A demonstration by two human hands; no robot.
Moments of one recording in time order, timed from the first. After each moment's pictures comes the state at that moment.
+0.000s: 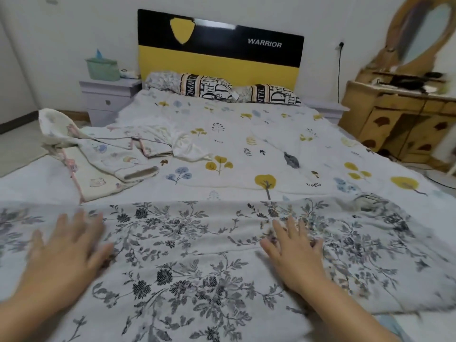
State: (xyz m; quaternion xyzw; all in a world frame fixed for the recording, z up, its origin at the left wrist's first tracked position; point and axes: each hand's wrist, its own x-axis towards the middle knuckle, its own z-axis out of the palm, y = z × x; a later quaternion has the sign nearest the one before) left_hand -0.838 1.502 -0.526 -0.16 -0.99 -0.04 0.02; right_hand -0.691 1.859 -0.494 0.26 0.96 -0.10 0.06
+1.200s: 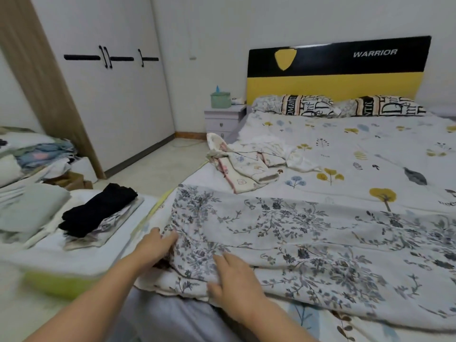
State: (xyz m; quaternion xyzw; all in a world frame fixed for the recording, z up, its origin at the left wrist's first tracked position) left_hand -0.767 1.333 -0.468 0.16 -0.92 -0.35 -0.10; right_hand -0.683 1.527 -0.492 -0.14 0.97 -0.21 0.05
